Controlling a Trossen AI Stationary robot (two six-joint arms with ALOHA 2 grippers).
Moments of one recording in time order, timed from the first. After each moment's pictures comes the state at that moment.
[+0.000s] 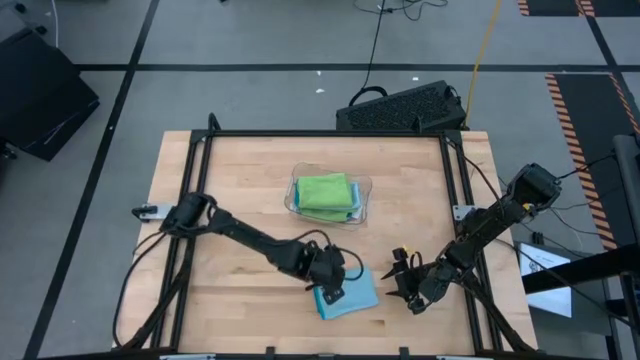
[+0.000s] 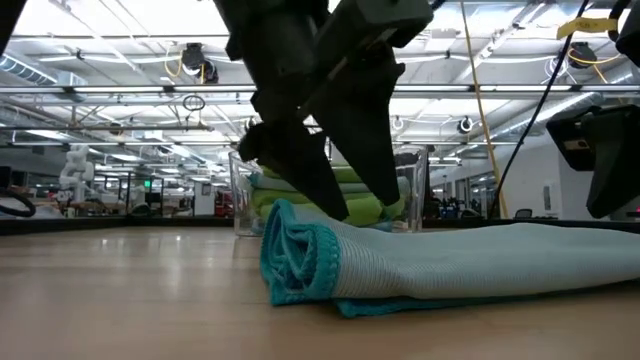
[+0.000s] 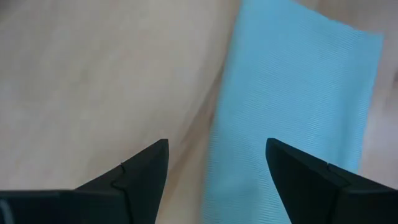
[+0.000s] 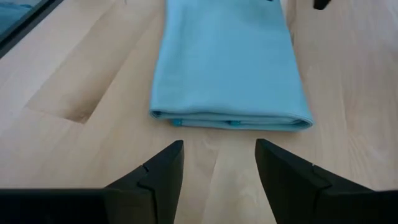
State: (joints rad) left arm -0.35 2.11 1.54 -0.52 -0.20 -0.83; right arm 0.79 1.46 0.40 0.27 0.41 0.31
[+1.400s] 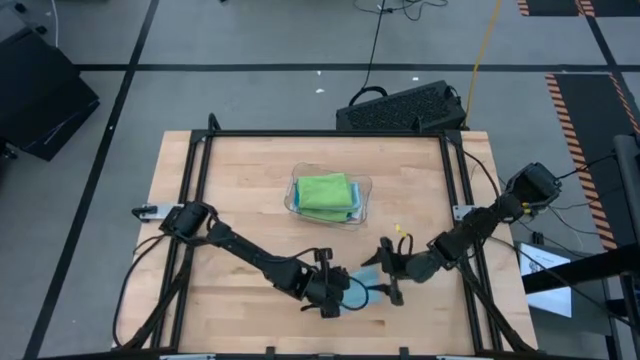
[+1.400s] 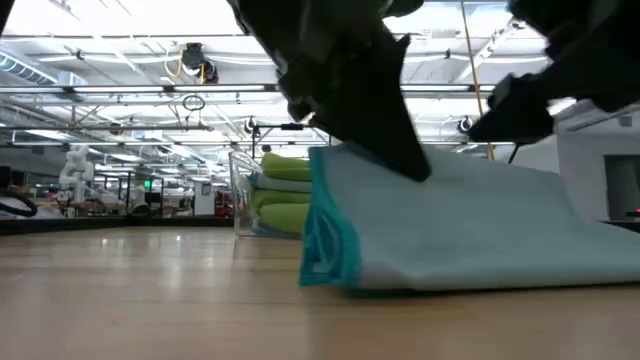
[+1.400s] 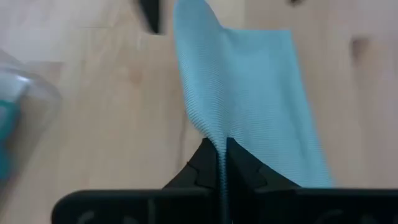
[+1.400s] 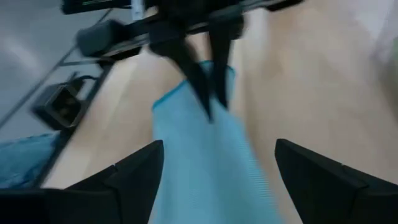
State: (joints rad) left arm -0.44 2.15 1.58 -0.38 -0.41 -0.39; right arm 0.61 1.45 0.47 0.47 0.36 0.42
